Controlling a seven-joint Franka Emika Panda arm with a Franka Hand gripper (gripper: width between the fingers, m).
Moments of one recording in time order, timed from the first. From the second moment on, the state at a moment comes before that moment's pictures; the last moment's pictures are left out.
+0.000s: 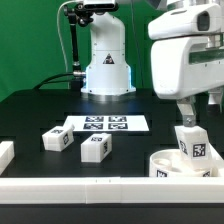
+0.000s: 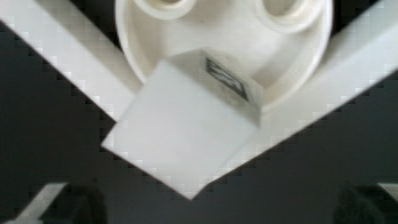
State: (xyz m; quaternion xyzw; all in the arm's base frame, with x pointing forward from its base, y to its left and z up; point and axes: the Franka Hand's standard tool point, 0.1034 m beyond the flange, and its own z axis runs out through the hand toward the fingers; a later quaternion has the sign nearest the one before) arm 0.638 0.105 0.103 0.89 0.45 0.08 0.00
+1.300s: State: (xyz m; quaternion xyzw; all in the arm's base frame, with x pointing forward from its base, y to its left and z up) arm 0.634 0.093 0.088 0.71 0.70 0.05 0.05
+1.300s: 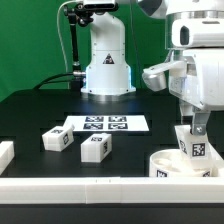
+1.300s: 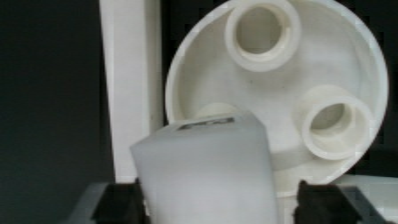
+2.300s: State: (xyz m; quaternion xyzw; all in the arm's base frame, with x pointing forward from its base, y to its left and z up) arm 0.633 0.093 0.087 0.85 0.52 0.05 0.03
